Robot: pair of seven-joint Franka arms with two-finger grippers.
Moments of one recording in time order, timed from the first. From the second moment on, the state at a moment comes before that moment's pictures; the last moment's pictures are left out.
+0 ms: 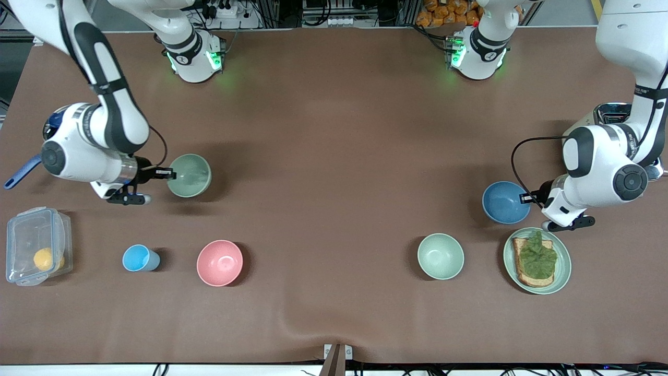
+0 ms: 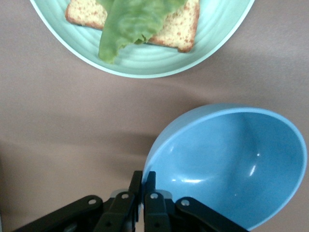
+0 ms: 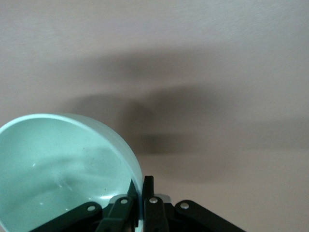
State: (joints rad) left arm 0.16 0.41 -0.10 -1.94 0.03 2.16 -0.10; right arm 0.06 0.23 -0.07 -2.19 0.26 2.13 -0.07
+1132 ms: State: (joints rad) left arm 0.16 0.39 -0.16 -1.80 0.03 2.03 -0.10; right arm 0.63 0.22 -0.06 -2.20 0.41 2.39 0.80
